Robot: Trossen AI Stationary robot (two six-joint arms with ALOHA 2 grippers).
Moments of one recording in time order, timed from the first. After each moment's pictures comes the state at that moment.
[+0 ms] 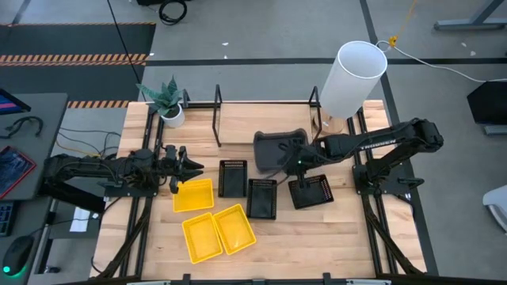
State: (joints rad) left arm 0.02 0.30 0.01 0.29 0.02 -0.40; right arm 0.04 1.41 1.05 -0.65 0.14 -0.11
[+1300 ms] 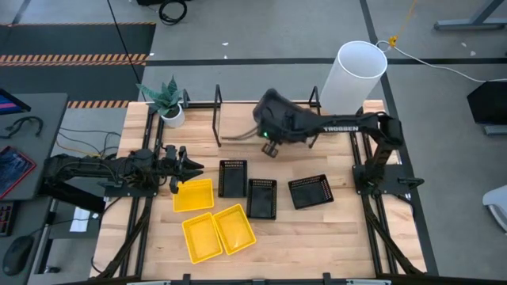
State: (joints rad) left arm 0.02 0.30 0.01 0.28 0.02 -0.40; right arm -0.18 1.78 1.52 -0.94 0.44 0.32
